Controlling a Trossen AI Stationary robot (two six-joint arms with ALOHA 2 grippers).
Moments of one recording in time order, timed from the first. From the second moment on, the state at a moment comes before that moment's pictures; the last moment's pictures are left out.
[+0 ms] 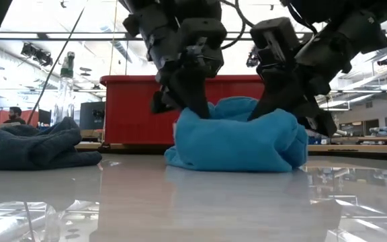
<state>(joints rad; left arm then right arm) -0.04 1.88 1.35 -0.49 0.15 -0.59 0.29 1.59 0.71 0.10 0.19 1.26</state>
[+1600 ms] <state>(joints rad) 0.23 2.03 1.42 -0.10 0.30 -0.68 0.11 1.08 0.70 -0.64 0.31 1.22</state>
